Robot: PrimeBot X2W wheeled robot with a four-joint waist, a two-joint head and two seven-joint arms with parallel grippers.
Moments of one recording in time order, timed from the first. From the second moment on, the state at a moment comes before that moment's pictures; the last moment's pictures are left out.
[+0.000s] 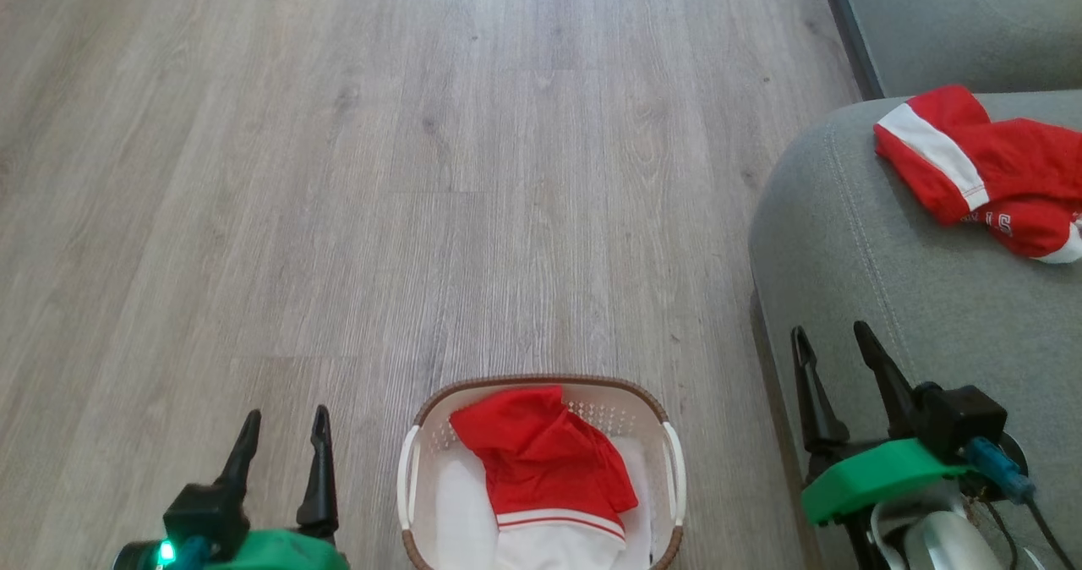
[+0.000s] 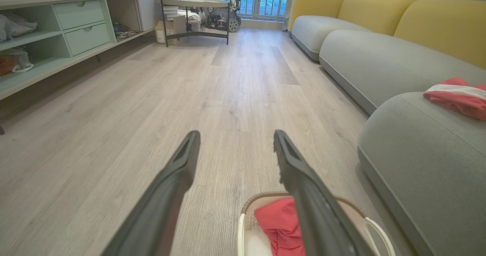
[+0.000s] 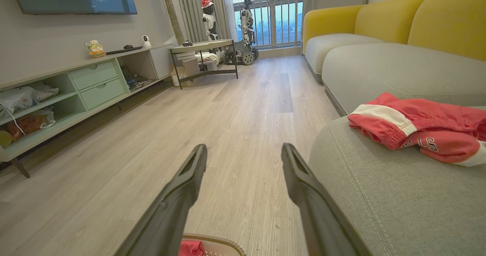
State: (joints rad) left arm 0.13 0.14 -0.20 0.15 -0.25 0.13 -0.25; right arm -0.02 -0.05 0.04 0.24 0.20 0.13 -0.25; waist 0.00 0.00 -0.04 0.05
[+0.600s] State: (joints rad) left arm 0.08 0.12 -0.26 0.22 -0.19 0.07 -0.25; right arm -0.03 -0.05 -0.01 0.23 0.19 0.13 -0.25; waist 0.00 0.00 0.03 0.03
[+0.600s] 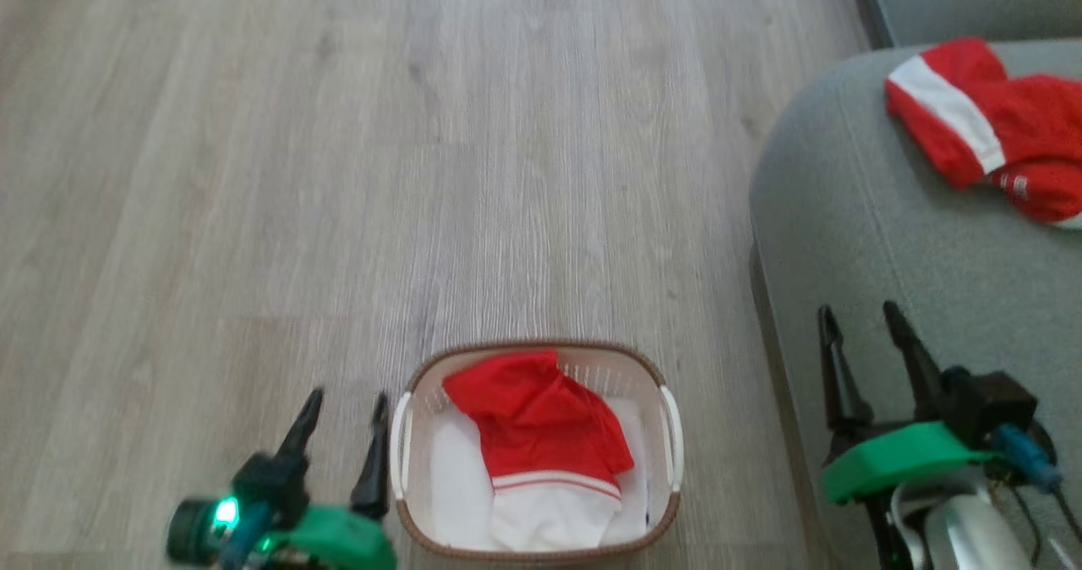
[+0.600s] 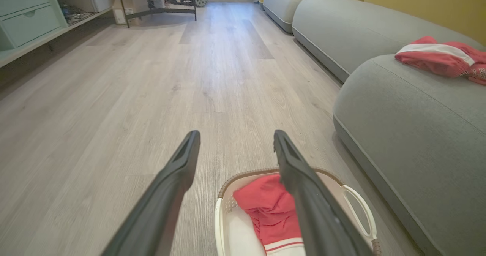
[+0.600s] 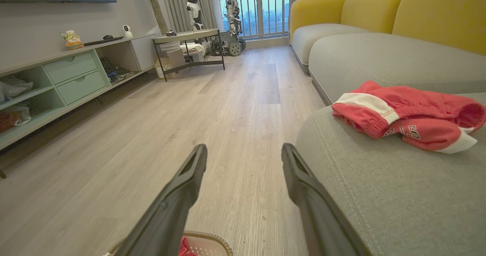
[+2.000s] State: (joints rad) left arm -0.87 0.08 -0.51 1.09 -0.05 0.02 -0.25; right arm -0.54 -0.05 -0.01 -0.11 0.26 0.13 -0.26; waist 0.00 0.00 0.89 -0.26
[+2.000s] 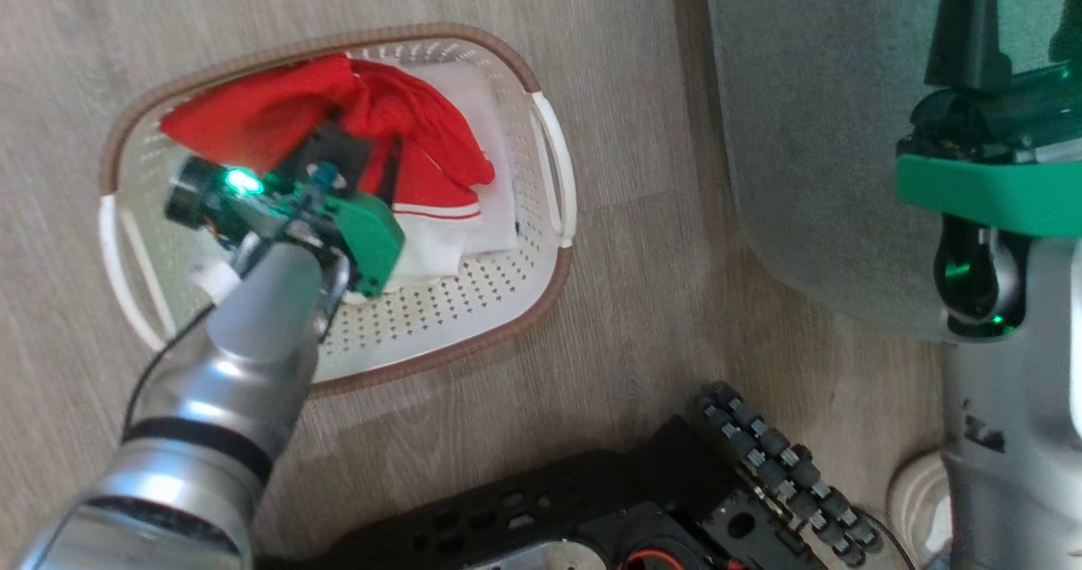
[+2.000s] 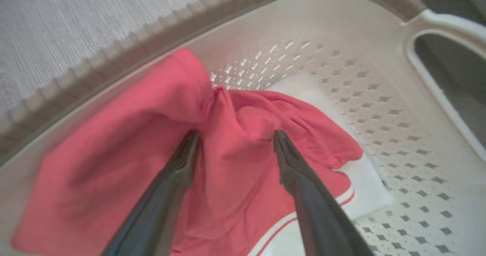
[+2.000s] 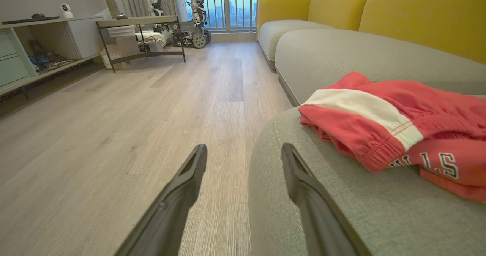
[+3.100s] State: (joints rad) left arm -0.66 0.07 -0.57 0.75 -0.09 -0.06 -0.25; right arm -0.43 -0.05 0.01 0.09 0.18 0.13 -0.26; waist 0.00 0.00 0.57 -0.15
